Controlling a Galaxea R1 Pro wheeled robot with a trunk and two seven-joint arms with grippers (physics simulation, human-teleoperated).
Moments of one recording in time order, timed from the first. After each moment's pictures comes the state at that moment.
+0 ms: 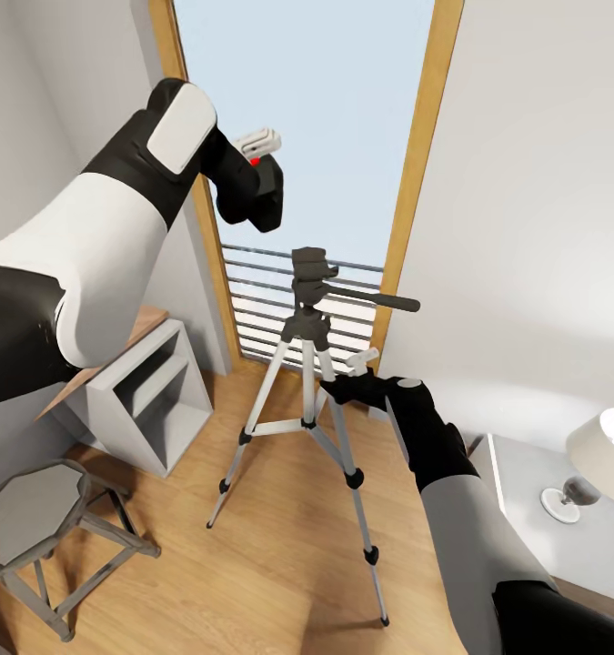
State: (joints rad) left arm -1.92 -0.17 -0.12 -0.42 0.70 1.04 0.37; right arm -0.90 0.17 -0.06 -0.94 0.36 0.45 0.58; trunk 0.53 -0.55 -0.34
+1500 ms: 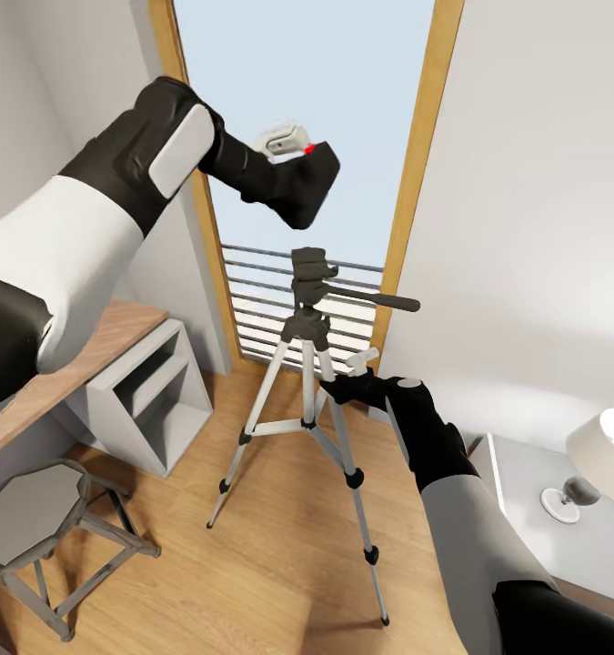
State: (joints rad) left arm -1.91 -0.05 -0.55 -0.53 0.62 1.05 -0.37; right arm -0.90 0.17 -0.06 -0.94 0.36 0.45 0.58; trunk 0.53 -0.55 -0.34
